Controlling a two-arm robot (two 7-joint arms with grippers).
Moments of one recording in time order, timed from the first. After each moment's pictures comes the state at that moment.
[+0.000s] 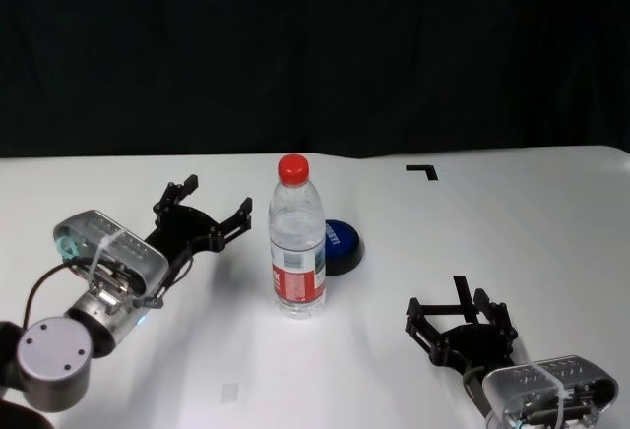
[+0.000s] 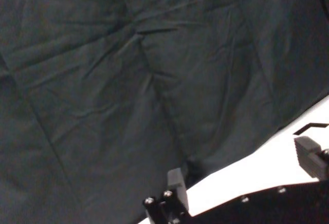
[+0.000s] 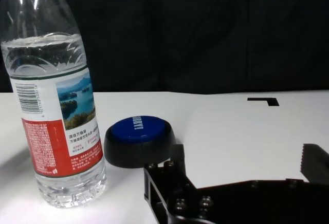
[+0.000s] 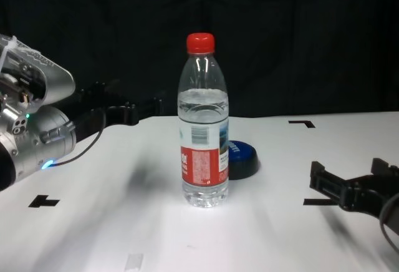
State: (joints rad) left arm -0.46 0.23 0.26 -1.07 0.07 -0.29 -0.27; right arm -0.06 0.16 -0.26 -1.64 0.19 -0.04 -0.06
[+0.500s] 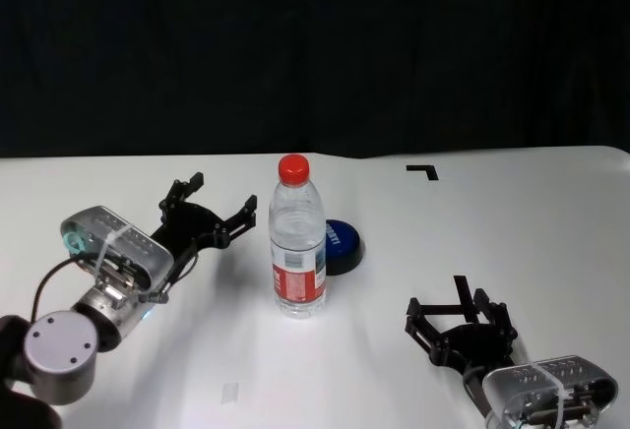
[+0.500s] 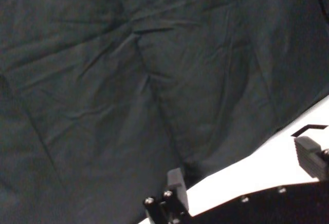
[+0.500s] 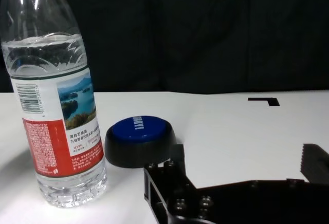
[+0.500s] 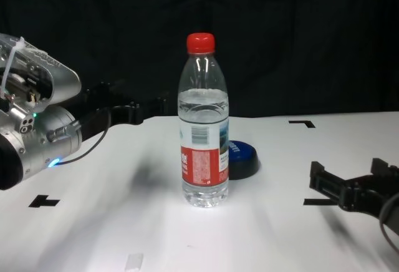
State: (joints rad) left arm -0.50 0.22 0.27 -1.01 0.07 -0.32 -0.28; right arm -0.06 0.16 -0.26 -1.64 0.19 -0.04 -0.06
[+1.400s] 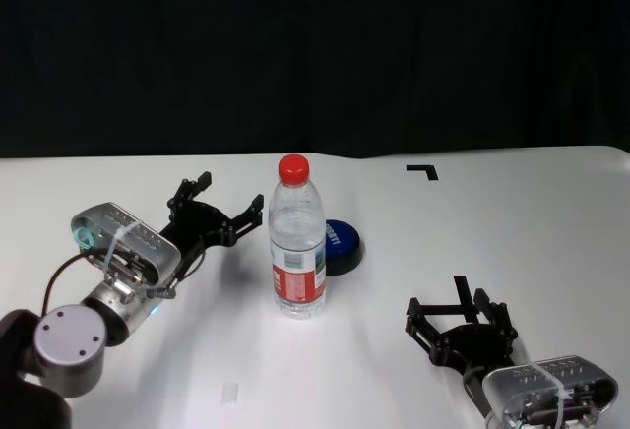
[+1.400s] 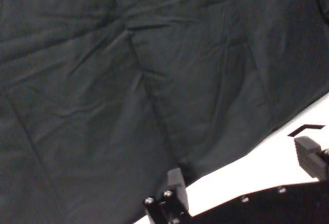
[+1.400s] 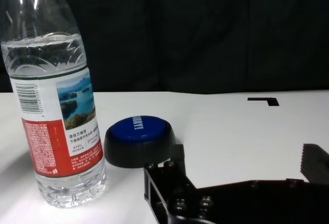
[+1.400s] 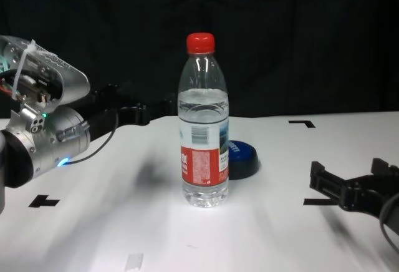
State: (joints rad) left arm -0.54 0.20 0.28 -0.93 0.06 -0.35 -0.29; right arm -0.06 0.16 -0.26 -1.64 0.19 -0.04 -0.06
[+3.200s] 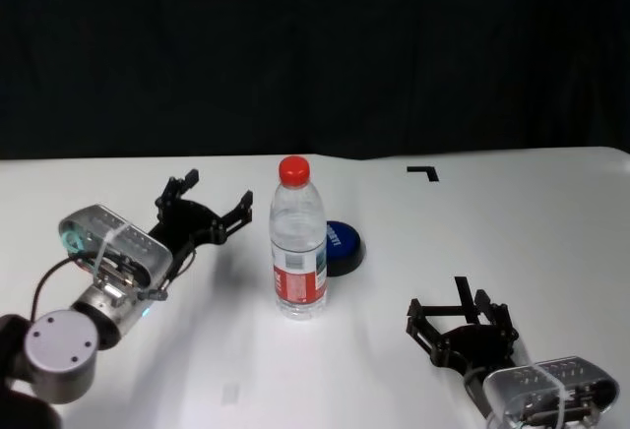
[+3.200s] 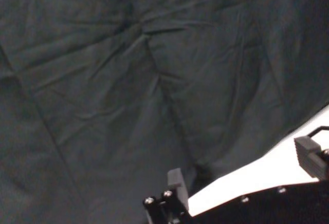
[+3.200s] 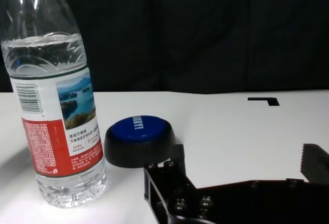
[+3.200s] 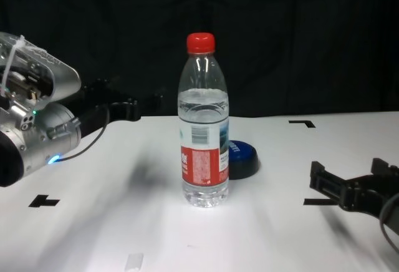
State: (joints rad) left arm -0.51 0.21 0.27 -0.99 0.07 -0.33 -0.25; right arm -0.06 0.16 -0.26 -1.64 0.19 -0.04 -0.06
